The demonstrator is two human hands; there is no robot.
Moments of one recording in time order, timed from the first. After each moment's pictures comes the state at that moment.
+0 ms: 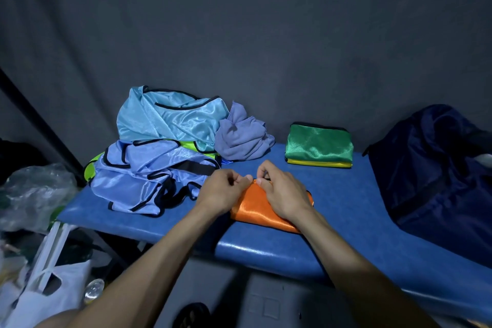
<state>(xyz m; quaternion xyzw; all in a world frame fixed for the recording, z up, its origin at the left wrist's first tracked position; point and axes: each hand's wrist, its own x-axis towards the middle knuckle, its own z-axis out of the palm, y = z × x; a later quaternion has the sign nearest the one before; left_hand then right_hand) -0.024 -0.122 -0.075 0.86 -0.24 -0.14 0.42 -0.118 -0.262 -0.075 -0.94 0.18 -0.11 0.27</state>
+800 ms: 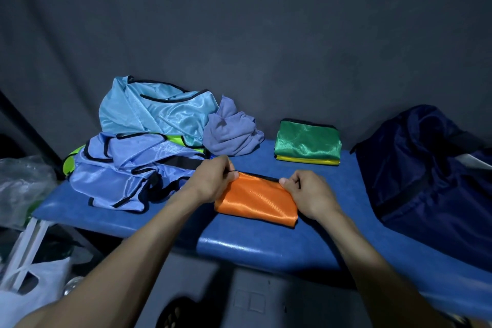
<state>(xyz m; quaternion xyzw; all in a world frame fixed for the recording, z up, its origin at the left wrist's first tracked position) 0.001 -0.131 -0.067 0.88 -0.36 -0.12 0.27 -0.161 -0.311 -0.072 -0.91 0.32 -0.06 0.27</state>
